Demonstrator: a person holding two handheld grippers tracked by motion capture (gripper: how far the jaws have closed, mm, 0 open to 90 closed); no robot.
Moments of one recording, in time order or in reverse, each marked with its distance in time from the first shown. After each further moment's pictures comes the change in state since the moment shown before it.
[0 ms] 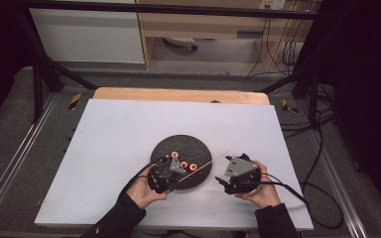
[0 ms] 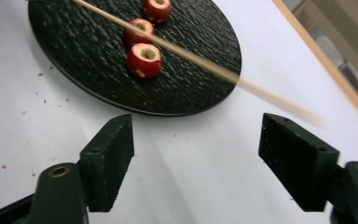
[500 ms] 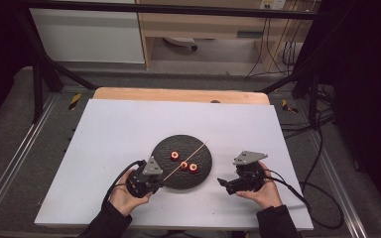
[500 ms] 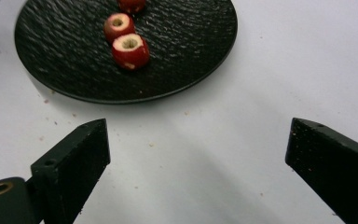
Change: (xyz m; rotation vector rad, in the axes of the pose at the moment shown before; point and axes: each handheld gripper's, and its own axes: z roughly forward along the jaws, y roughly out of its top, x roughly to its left) left arm 0.012 -0.051 -0.018 -0.159 0.059 -0.126; right arm -0.013 -0.015 0.005 0.035 0.089 0.371
